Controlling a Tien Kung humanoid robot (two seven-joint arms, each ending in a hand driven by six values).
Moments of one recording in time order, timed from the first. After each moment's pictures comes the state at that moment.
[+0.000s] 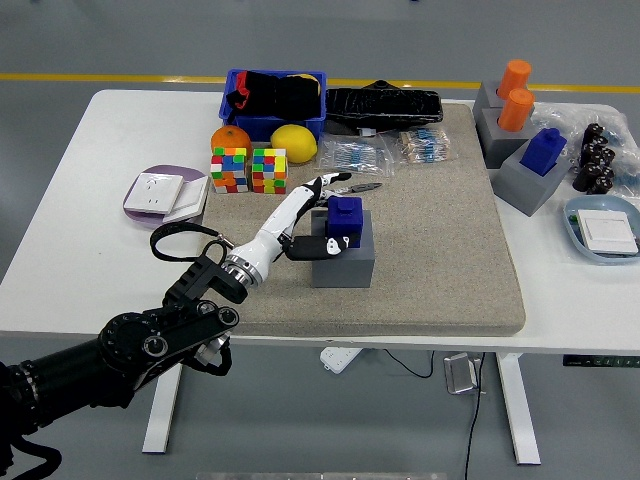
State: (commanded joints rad) left arm -0.72 0.10 -0.30 -0.94 0.82 0.43 -0.36; right arm 0.01 -0.38 1.04 0.28 -1.06 0.16 -0.15
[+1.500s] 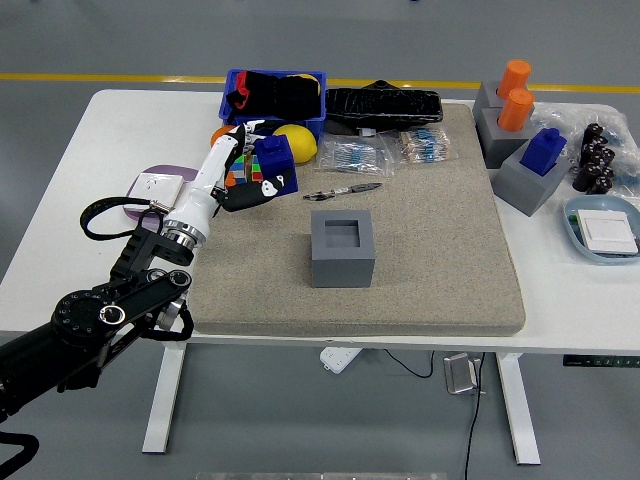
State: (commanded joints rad) left arm -0.70 0.18 -0.46 -0.86 0.79 0.49 -0.47; right arm 0.01 -0.38 1.05 0.28 -1.06 0.16 -0.15
